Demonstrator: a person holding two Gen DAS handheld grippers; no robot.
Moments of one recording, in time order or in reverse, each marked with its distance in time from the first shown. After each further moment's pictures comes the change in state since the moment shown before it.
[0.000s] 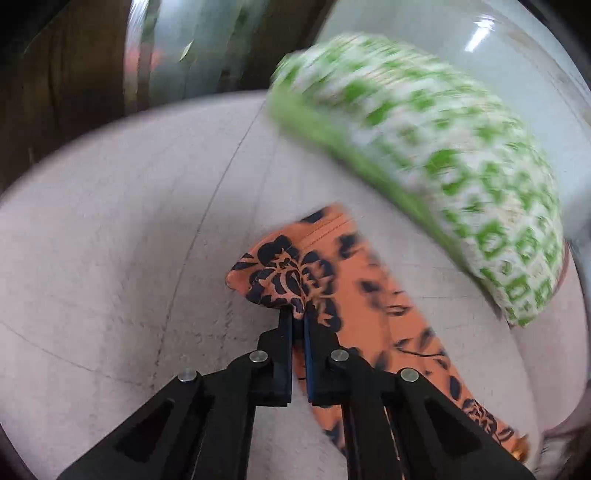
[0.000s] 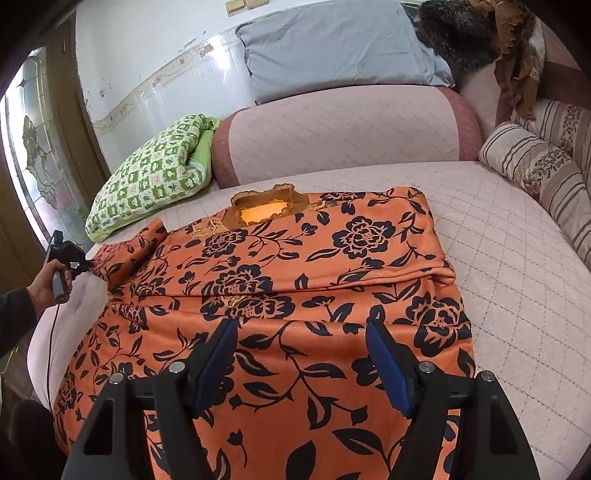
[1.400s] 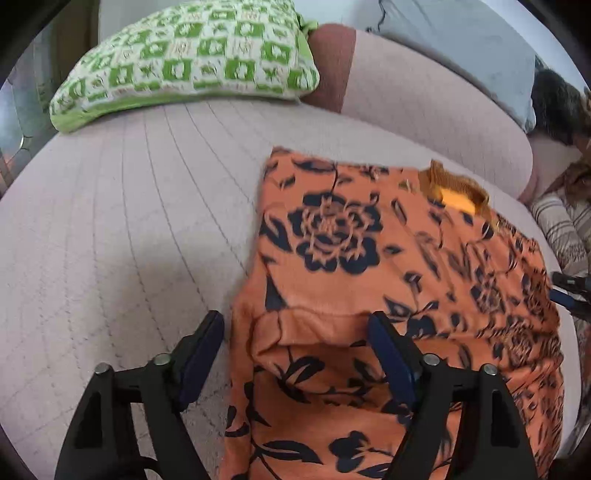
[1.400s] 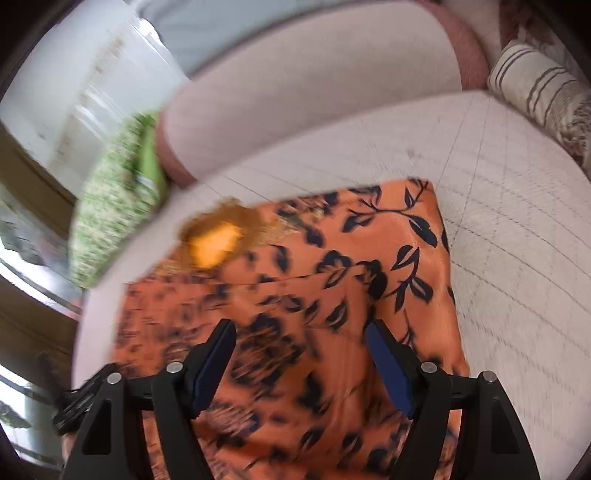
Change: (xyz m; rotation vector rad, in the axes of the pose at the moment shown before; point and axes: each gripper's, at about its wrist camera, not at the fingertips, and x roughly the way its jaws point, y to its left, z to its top) left arm -0.072 -0.135 -0.236 0.611 0.173 -0.227; right arm 0.123 -0.068 0.109 0.235 0.330 0.036
